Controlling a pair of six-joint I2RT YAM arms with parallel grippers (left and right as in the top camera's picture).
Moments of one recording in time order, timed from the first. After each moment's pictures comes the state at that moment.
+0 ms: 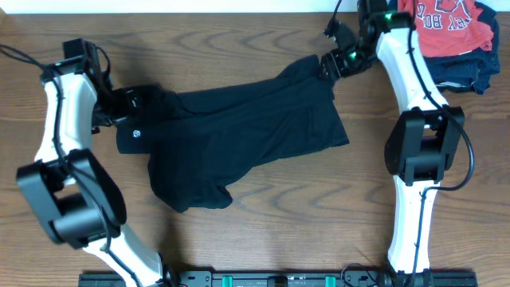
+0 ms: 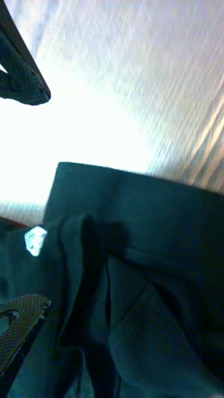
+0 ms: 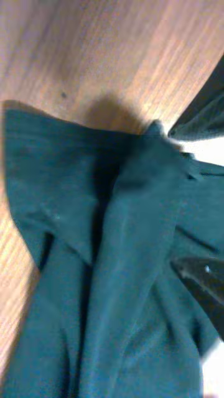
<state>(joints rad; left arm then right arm) 0.29 1.90 1.58 -1.10 -0.04 -0.11 0.10 2.41 2.30 -1.23 -0.42 -0.27</state>
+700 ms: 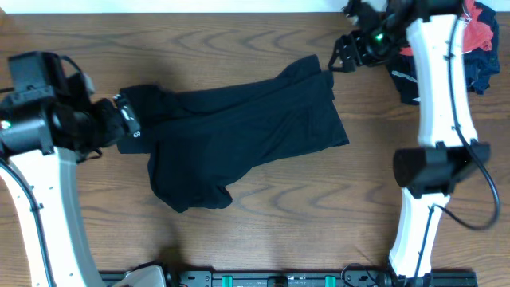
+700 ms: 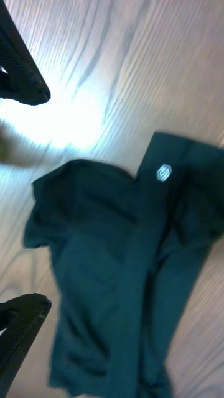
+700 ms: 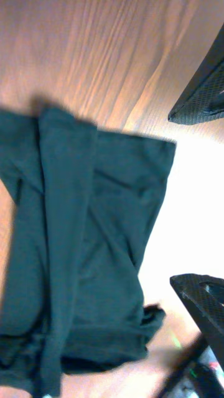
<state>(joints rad) 0.25 1.37 1.61 -1.43 0.15 -0.24 0.10 2.25 2.61 -1.69 -0.39 -0.18</state>
